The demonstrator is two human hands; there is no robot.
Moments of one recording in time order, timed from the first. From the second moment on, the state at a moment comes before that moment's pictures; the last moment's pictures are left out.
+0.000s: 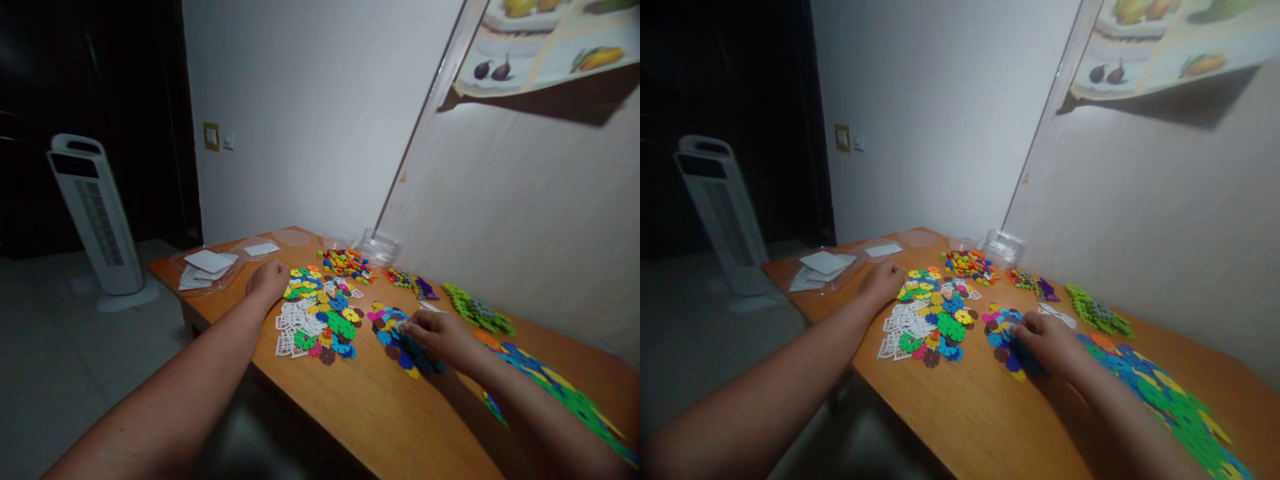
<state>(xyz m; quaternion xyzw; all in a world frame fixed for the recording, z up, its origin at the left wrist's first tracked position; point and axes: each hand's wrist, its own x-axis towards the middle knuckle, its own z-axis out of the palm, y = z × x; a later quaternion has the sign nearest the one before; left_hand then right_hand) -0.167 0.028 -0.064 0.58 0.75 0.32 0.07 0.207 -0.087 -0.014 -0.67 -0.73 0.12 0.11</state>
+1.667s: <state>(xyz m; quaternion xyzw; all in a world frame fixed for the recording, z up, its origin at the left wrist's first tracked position) -0.168 0.028 -0.062 0.59 0.73 0.32 0.07 0.352 -0.140 -0.034 -0.83 -0.45 -0.07 0.33</state>
